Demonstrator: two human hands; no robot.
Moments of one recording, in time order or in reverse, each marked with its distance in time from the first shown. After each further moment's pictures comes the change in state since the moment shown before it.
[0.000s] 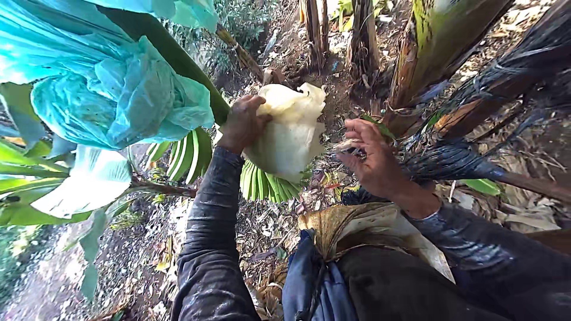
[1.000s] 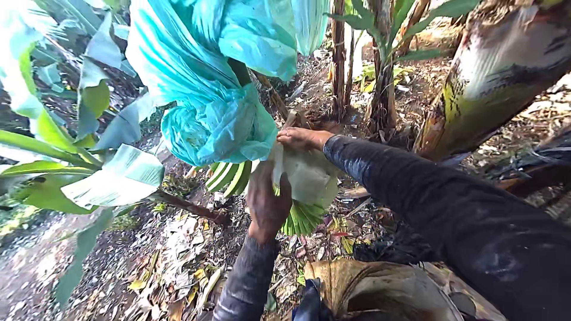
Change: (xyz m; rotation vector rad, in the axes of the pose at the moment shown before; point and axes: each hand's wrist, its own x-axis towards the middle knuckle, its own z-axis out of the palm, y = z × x) left_hand -0.124 0.044 0.005 0.002 0.827 -0.133; right_hand 0.280 -0.025 0.164 -0.240 -0.801 -0.435
